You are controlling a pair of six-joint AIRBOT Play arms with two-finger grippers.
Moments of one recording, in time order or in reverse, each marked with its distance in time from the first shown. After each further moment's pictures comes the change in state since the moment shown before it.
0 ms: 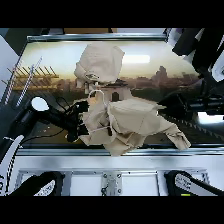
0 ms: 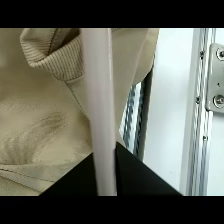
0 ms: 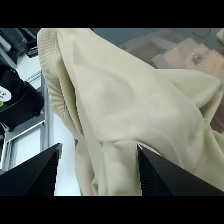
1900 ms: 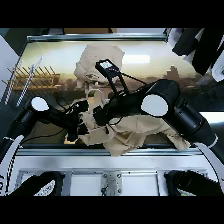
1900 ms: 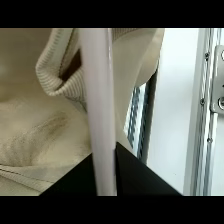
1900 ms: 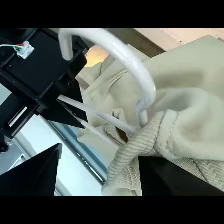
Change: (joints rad) left arm 0.000 0.000 0.000 -0.002 0.016 0.000; right arm 1.178 0.033 0.526 -0.982 -0.616 1.548
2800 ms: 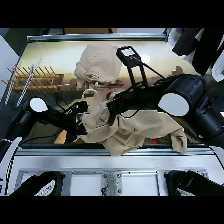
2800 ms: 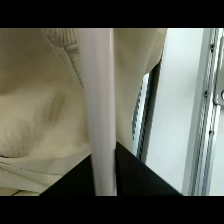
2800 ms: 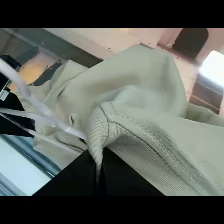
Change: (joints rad) left arm 0.000 0.019 0.000 0.037 -0.008 -0.026; right arm -0.047 0.071 -0.006 -0.162 0.024 0.108
